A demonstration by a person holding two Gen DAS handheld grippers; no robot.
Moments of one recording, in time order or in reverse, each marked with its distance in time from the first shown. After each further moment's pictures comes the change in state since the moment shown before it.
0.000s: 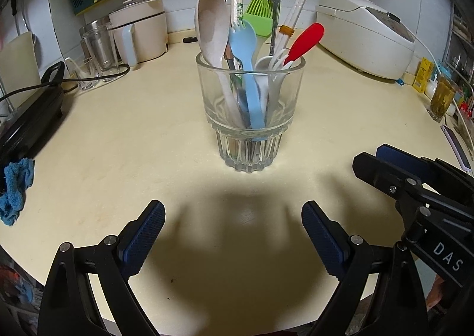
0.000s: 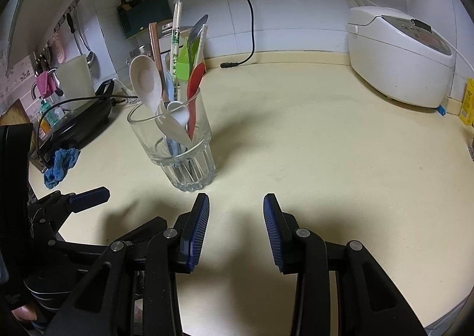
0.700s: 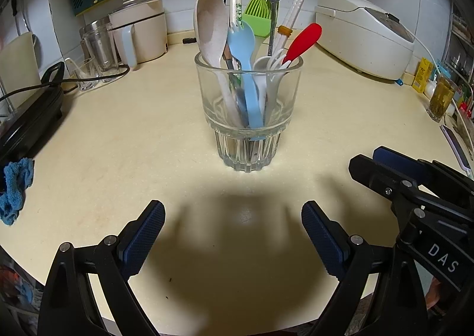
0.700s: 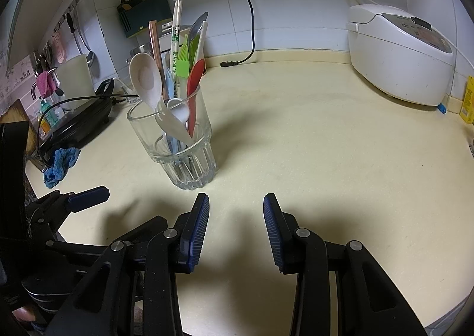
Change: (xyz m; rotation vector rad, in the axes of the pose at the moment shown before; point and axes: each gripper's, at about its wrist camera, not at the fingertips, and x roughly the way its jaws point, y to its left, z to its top) left arm -0.001 -0.003 -0.001 0.000 -0.005 0.001; right arm 0.002 0.000 -0.002 0.003 0.003 0.004
